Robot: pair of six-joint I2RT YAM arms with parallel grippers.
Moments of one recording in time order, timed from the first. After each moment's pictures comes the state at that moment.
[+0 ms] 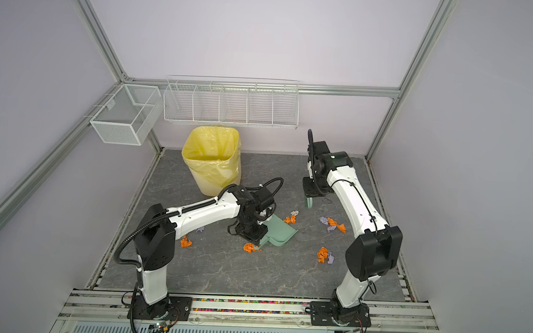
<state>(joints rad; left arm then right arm) -0.94 1.92 1.56 -1.15 0.25 -0.32 0.33 1.74 1.77 -1.35 0.08 0.12</state>
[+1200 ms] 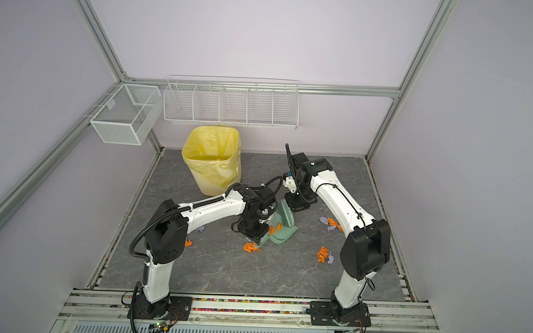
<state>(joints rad) -0.91 2.01 1.61 -1.14 0.25 -0.26 0.46 1.72 1.65 -1.38 -0.15 -0.01</state>
